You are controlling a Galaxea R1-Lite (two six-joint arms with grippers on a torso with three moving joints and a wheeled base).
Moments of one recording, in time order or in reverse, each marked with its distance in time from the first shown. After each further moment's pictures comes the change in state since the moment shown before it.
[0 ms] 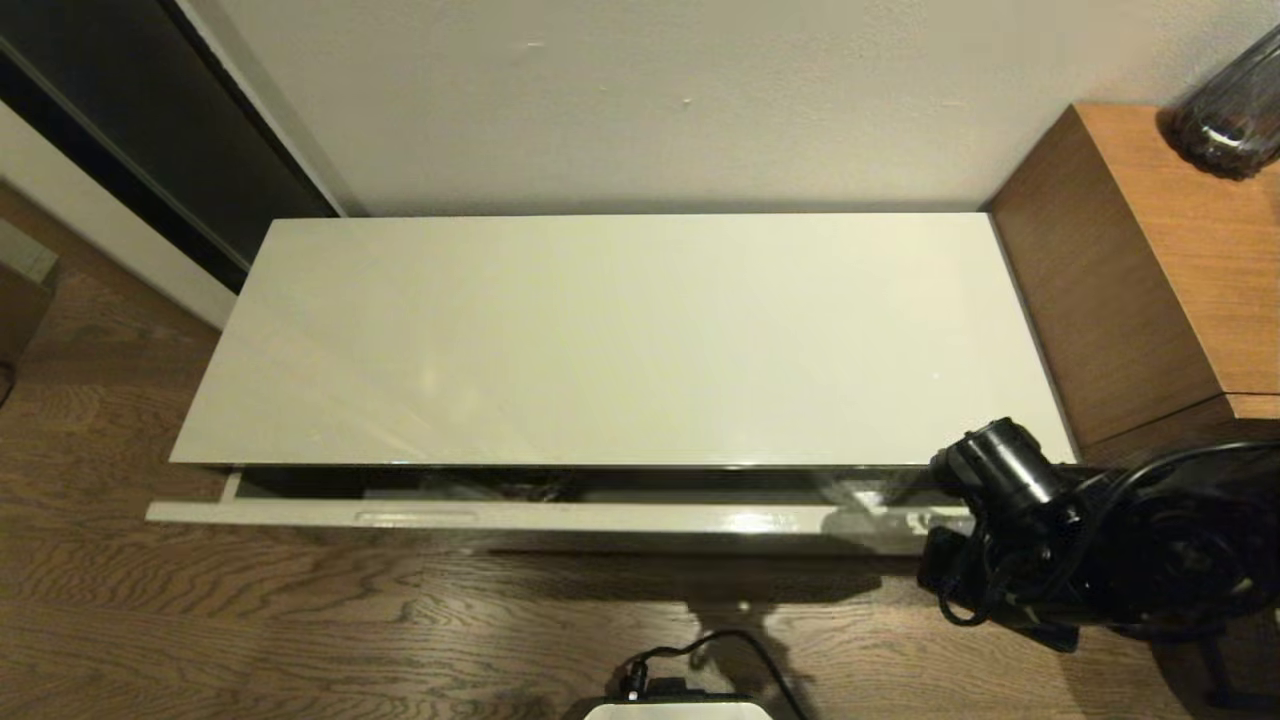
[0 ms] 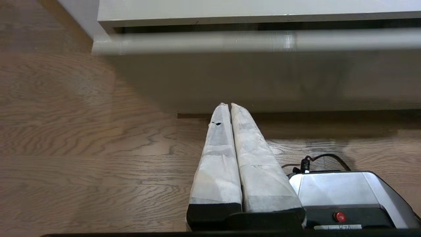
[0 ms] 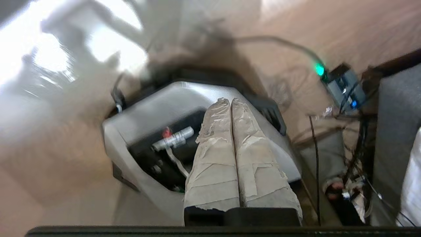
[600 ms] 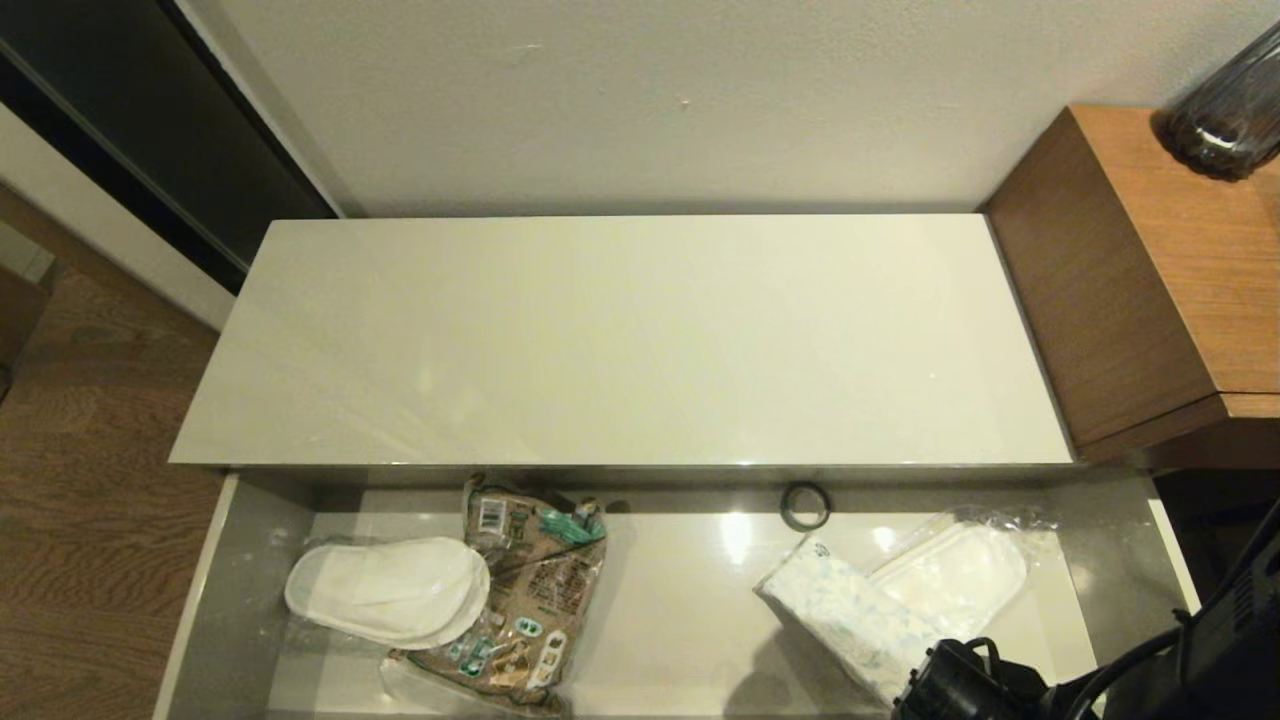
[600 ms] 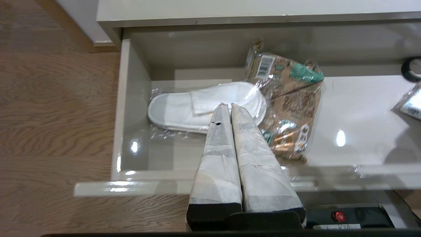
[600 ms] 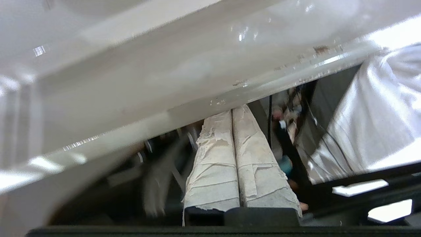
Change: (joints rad) left arm 0.000 0.000 0.000 0.000 0.000 0.000; right arm 0.287 0.147 0.364 -0.156 0.032 0.188
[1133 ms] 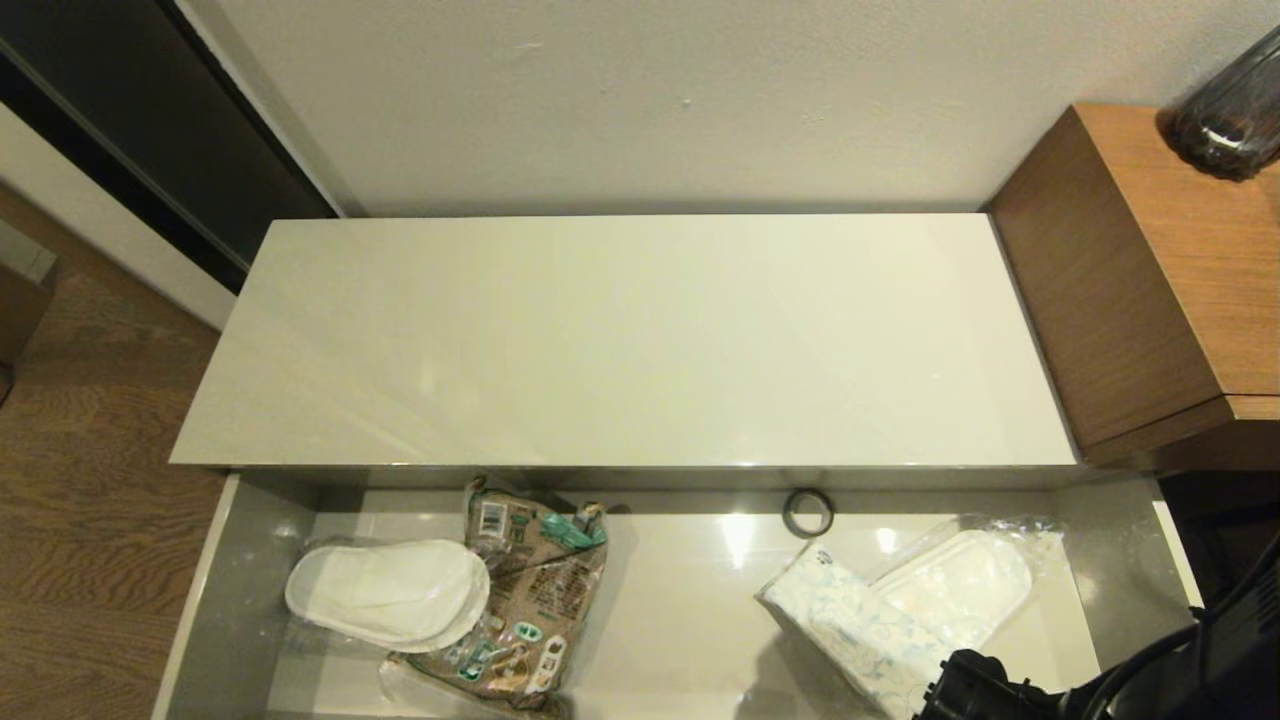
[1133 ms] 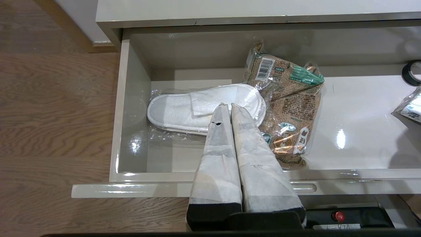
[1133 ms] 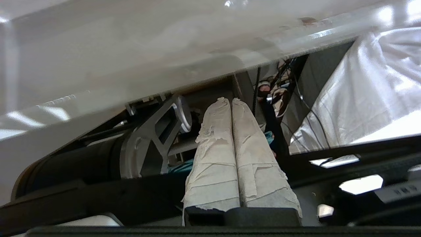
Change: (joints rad) left arm 0.000 0.000 0.000 0.000 -0.001 0.000; right arm 0.030 -0.018 0.019 0.143 0.180 -0.046
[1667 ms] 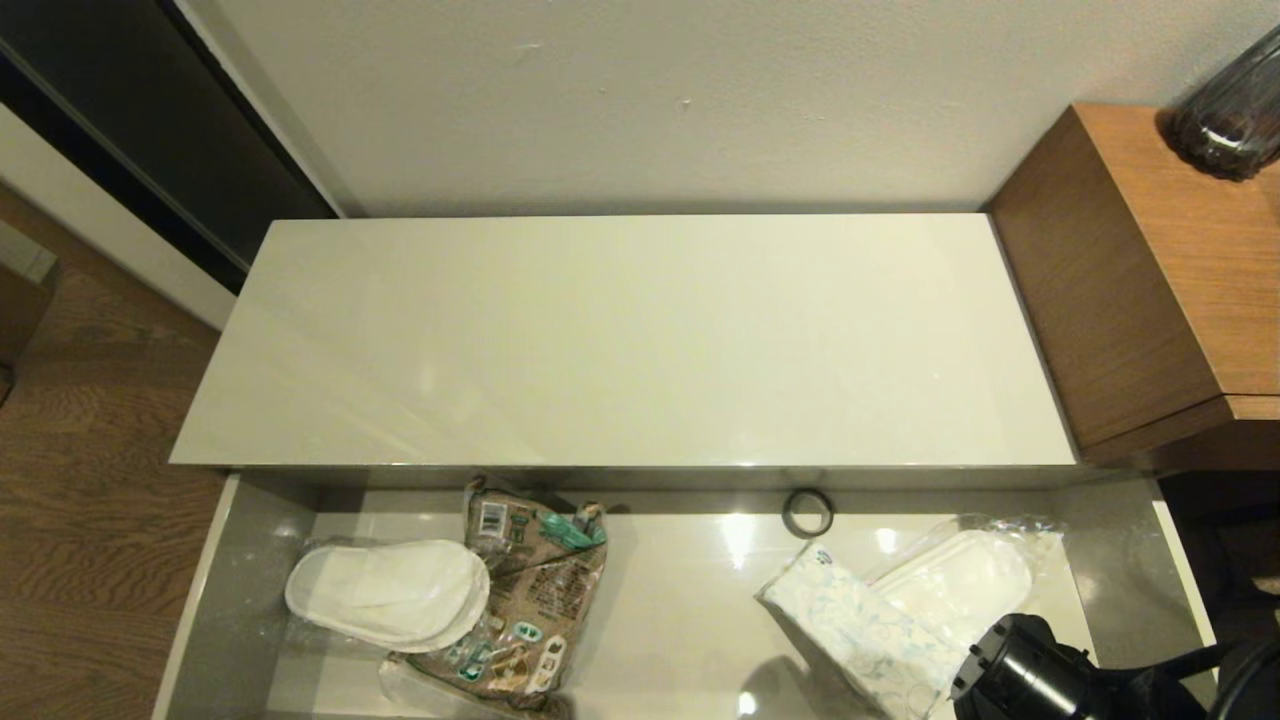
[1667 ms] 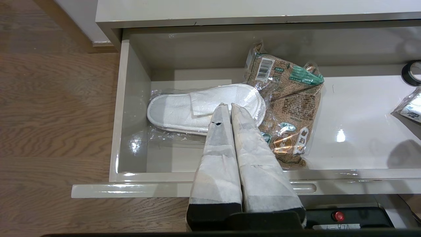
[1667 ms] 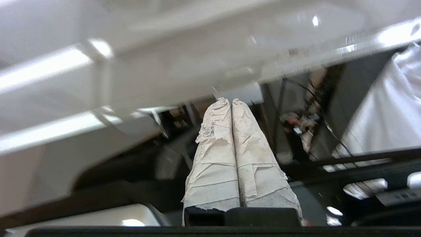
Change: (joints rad) left arm 0.000 0.000 0.000 0.000 0.000 0.000; right arm -0.004 -0.192 -0.015 0.019 -0.061 0.017
